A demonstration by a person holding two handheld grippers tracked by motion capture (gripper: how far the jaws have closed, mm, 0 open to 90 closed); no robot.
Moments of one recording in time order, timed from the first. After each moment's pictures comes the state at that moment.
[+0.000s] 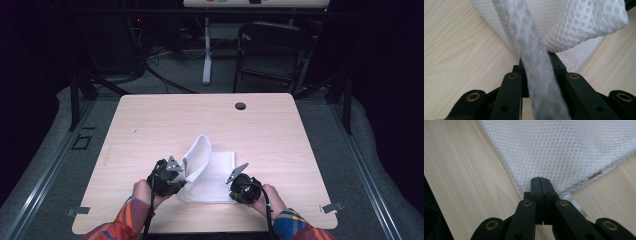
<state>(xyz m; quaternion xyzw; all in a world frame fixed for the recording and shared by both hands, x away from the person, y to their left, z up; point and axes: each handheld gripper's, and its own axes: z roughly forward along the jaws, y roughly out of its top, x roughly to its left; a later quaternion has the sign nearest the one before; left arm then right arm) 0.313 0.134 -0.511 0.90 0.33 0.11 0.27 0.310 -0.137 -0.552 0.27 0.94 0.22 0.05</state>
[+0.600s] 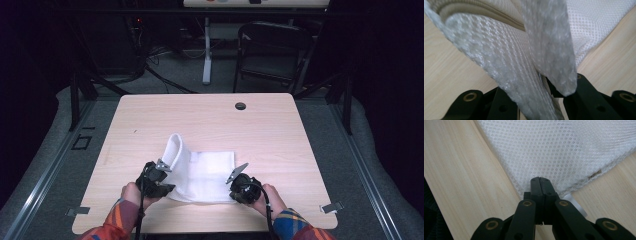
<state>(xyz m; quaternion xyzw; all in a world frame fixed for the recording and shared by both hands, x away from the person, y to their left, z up) 0.314 0.163 -0.520 0.90 0.37 0.07 0.23 0.311 -0.137 -0.552 0.27 0.94 0.21 0.05</state>
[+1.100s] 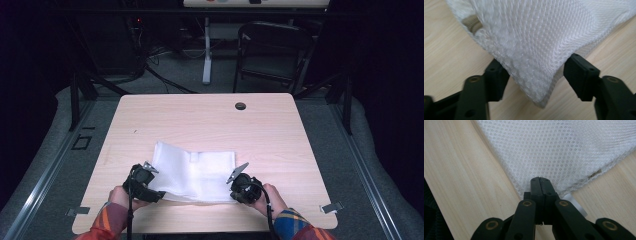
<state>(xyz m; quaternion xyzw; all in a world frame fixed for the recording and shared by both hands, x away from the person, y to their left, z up) 0.312 0.199 -0.526 0.89 0.42 0.06 0.20 0.311 -0.138 -0.552 0.28 0.94 0.21 0.05</state>
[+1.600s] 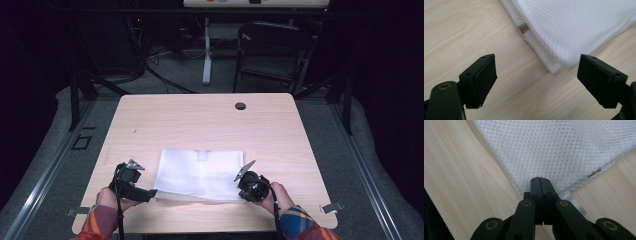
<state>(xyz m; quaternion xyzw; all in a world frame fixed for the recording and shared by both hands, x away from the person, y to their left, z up) 0.305 0.225 -0.512 0.86 0.45 0.08 0.23 0.316 -0.160 -0.548 0.30 0.94 0.18 0.05</state>
